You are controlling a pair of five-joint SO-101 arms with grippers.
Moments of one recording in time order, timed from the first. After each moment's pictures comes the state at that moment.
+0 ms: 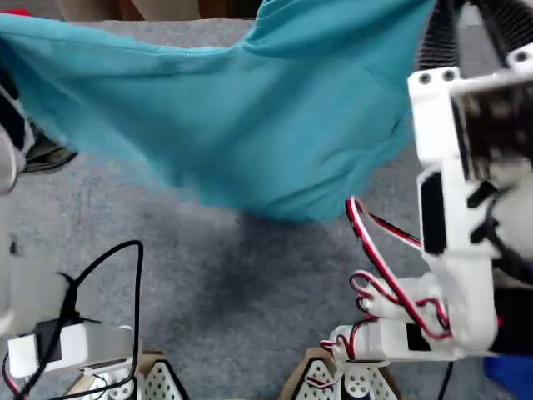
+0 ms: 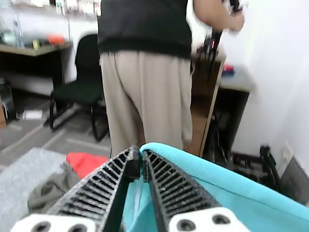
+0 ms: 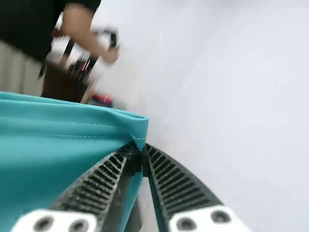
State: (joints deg) left arm -17.9 -5.1 -87.8 100.2 -5.0; right arm -1.8 -1.5 -92.9 86.9 18.7
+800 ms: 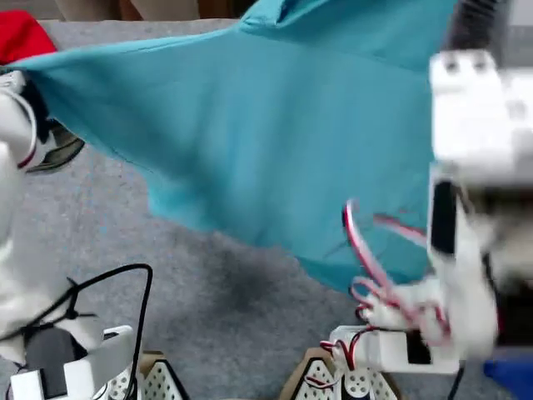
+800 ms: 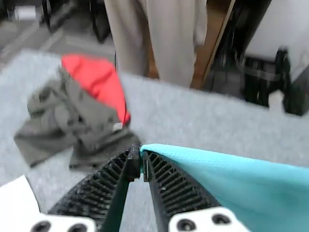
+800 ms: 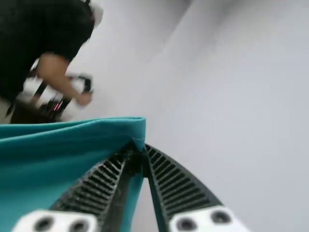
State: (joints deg) left arm -17.9 -15.0 -48.8 99.7 -5.0; right arm -1.8 -2.6 -82.9 72.9 22.7
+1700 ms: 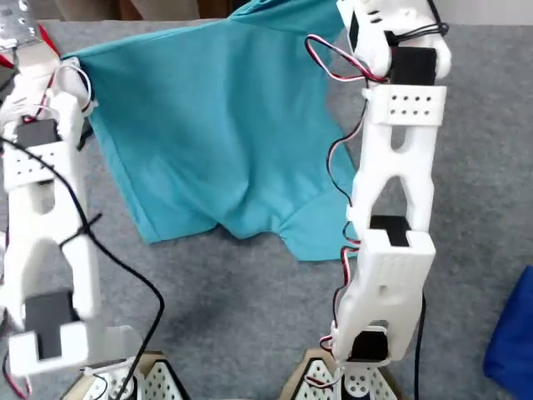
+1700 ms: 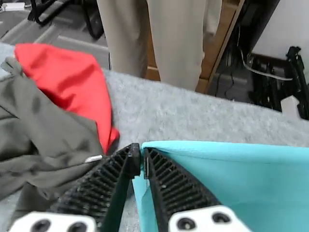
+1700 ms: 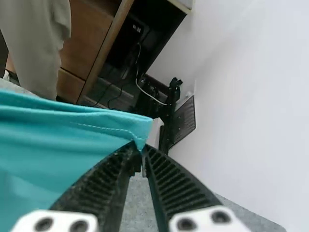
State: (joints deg) left arm -17.8 -4.0 8.9 27.5 -5.0; right arm -1.6 31.5 -63.3 58.2 22.7
